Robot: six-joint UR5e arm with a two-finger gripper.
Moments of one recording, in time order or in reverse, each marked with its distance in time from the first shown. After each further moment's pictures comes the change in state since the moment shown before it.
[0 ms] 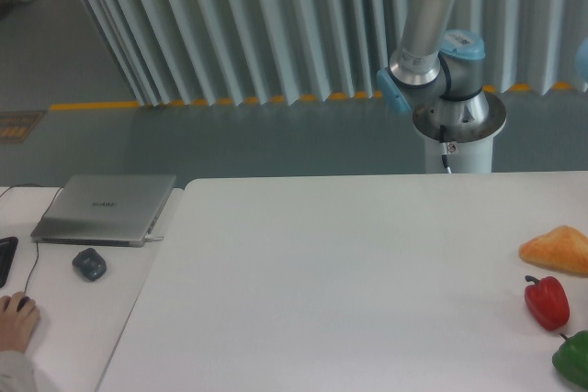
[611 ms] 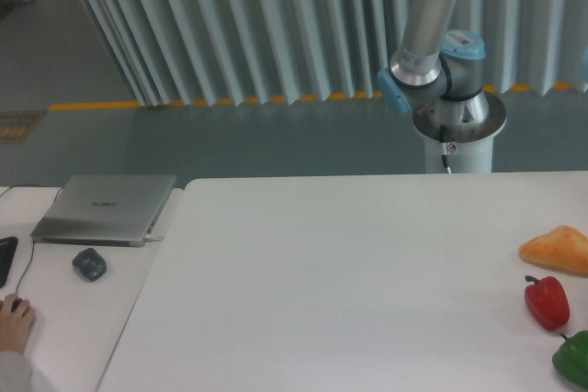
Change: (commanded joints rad) arm 0.061 0.003 -0.052 0.074 0.006 0.008
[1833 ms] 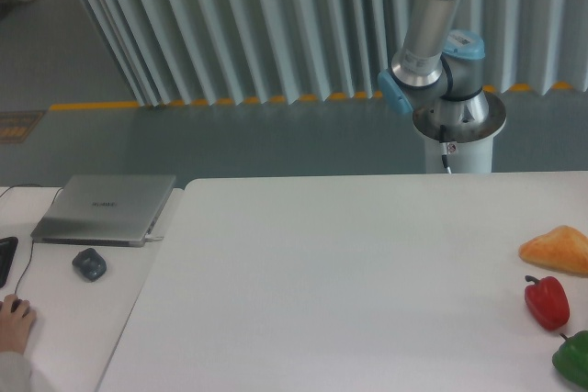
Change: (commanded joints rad) arm 0.000 -0.057 0.061 0.040 -0.043 0.078
